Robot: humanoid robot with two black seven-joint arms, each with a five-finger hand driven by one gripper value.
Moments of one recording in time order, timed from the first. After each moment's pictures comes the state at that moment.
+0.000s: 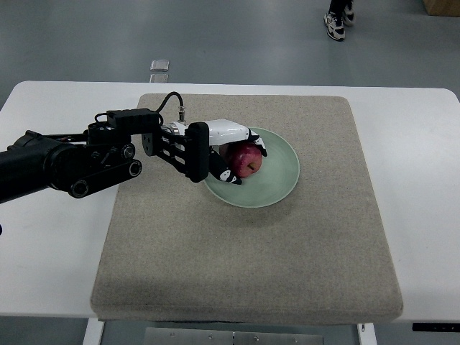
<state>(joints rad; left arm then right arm) -1.13 0.32 -0.03 -0.96 1.32 -0.01 -0.36 -0.01 0.00 -0.05 0.15 -0.01 0.08 0.13</state>
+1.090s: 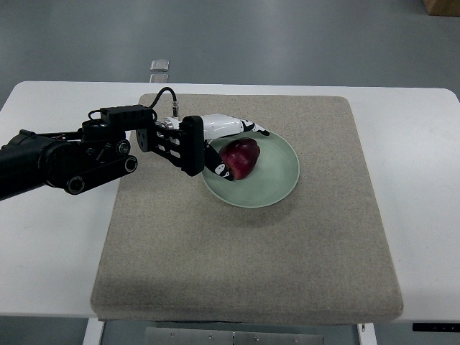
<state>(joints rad) -1.13 0.34 -0.05 -0.94 1.30 -0.01 -0.36 -0.01 0.00 -0.05 0.15 -0.01 0.08 0.13</state>
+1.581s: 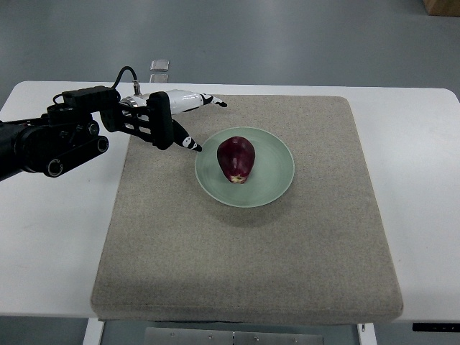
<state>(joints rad) -1.14 0.39 -0.07 -0.78 1.29 0.00 -0.36 -0.01 0.00 -0.05 0.15 -0.01 0.08 0.13</state>
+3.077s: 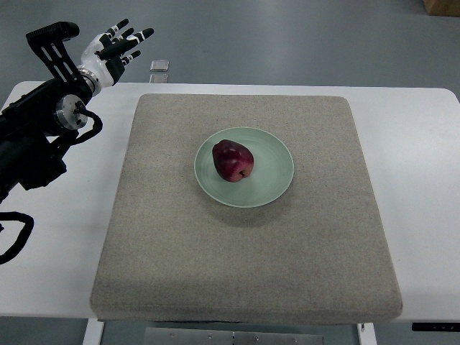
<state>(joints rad) -1.03 0.23 -0.66 -0.40 0.03 -0.11 -0.13 -0.01 0.00 -0.05 0.15 -0.01 0.08 0.13</state>
